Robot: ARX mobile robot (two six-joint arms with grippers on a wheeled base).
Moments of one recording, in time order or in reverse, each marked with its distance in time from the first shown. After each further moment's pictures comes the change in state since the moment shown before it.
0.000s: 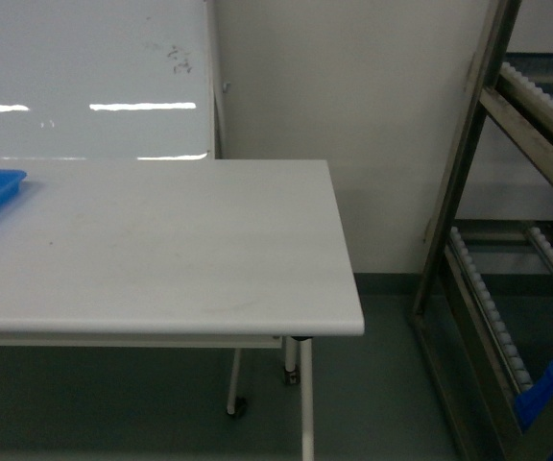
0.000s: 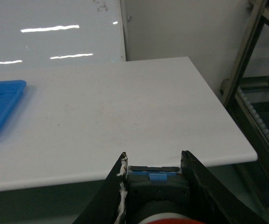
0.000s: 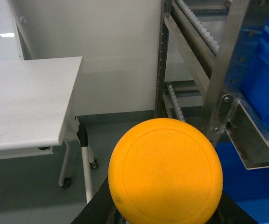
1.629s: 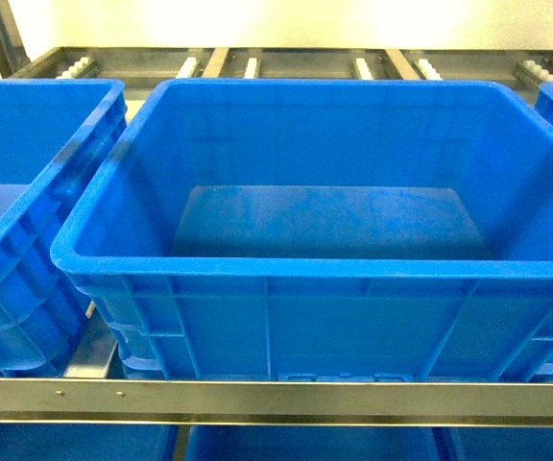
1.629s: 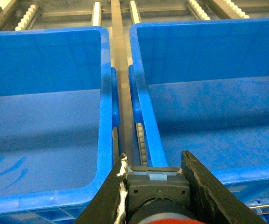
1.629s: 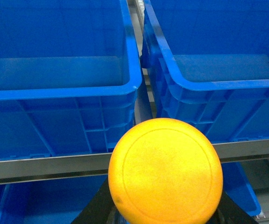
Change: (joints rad) left arm 0.033 -0.010 0.010 -0.009 0.045 -0.007; right arm 0.123 0.050 0.012 0.019 0.132 -0.011
